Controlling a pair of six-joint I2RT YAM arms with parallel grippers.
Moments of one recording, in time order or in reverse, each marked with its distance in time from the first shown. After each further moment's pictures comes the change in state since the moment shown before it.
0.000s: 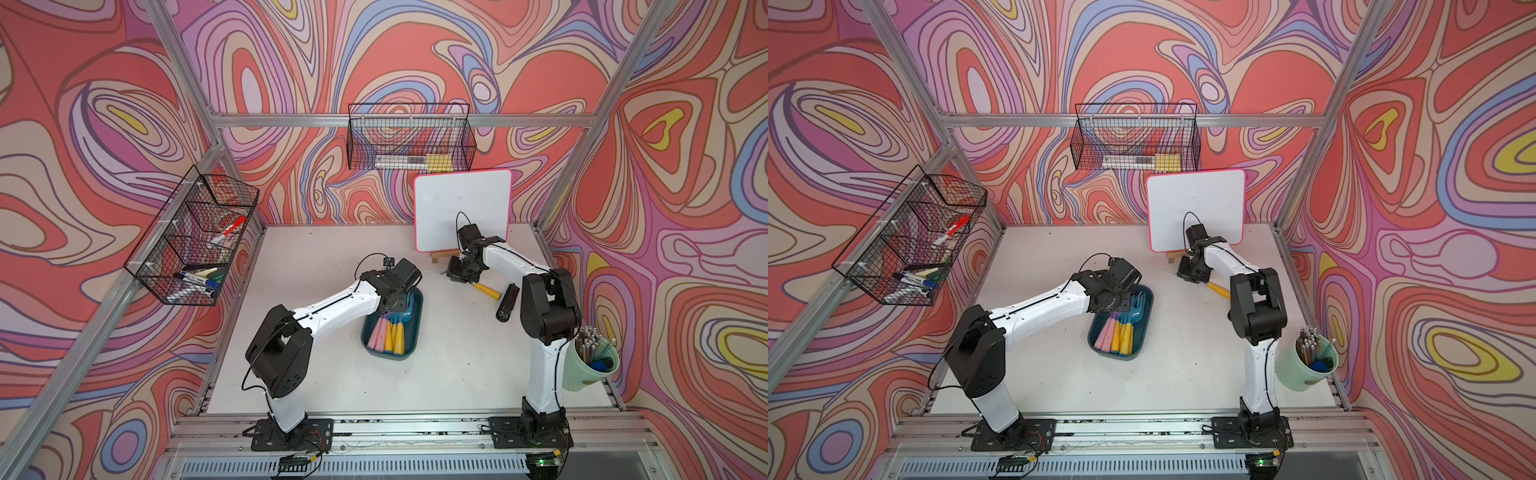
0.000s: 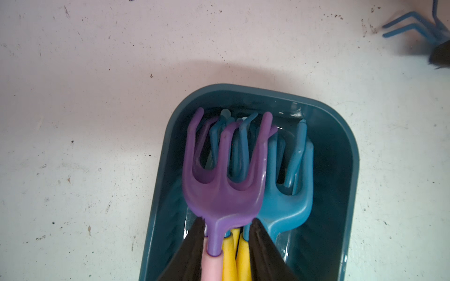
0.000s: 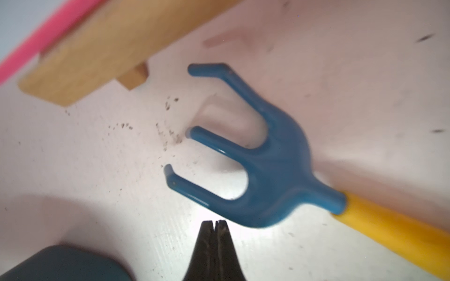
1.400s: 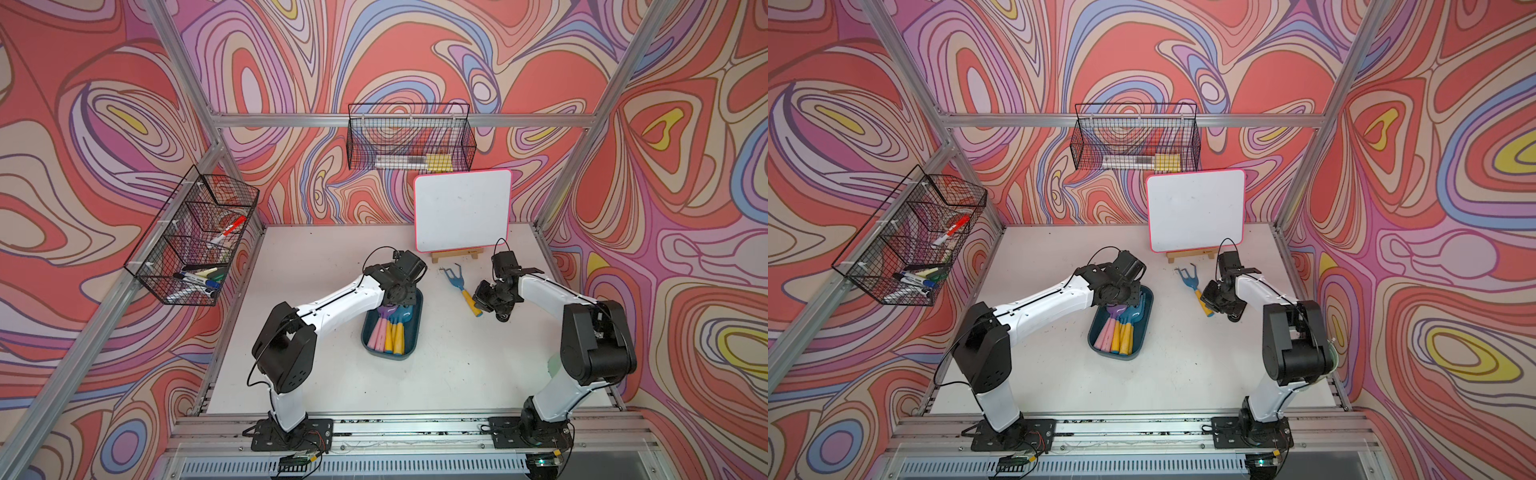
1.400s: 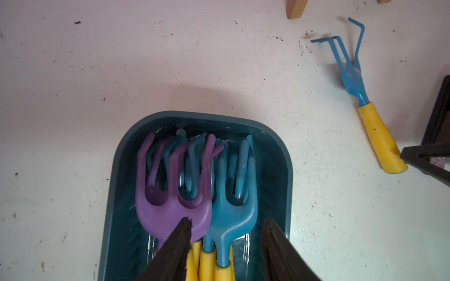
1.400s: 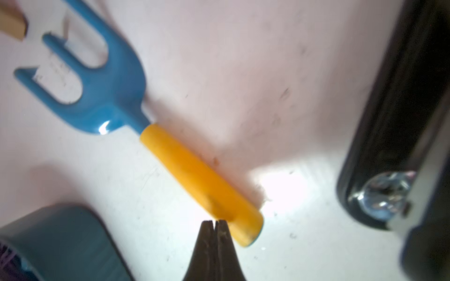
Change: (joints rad) left arm -0.006 0.058 0.104 0.051 0.119 0.048; right arm -0.099 -0.394 -0.566 0.139 -0.167 0.143
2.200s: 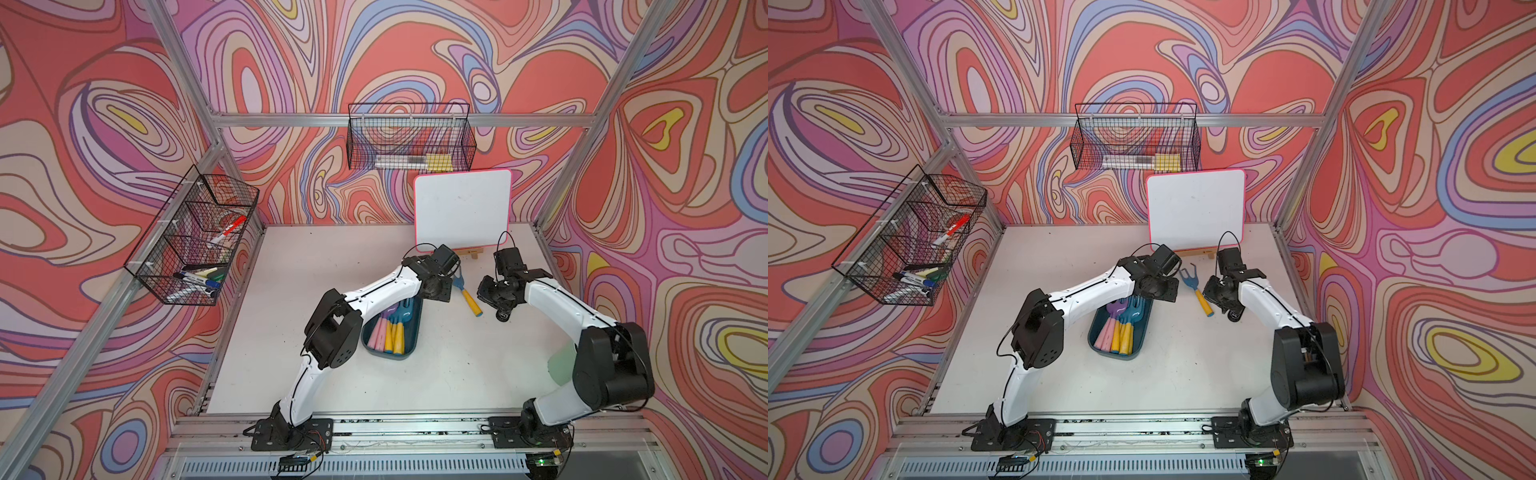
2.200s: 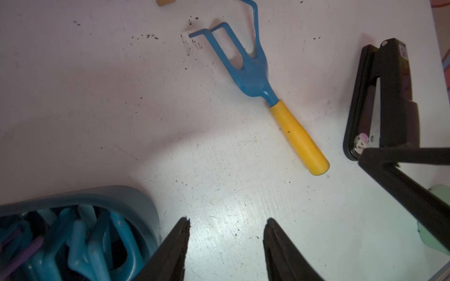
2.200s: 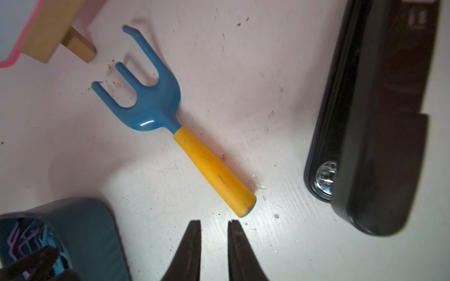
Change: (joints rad) left arm -0.074 0.343 0.406 -0.050 0.156 0.060; right arm 0.012 -0.092 0.002 -0.003 0.134 -0.027
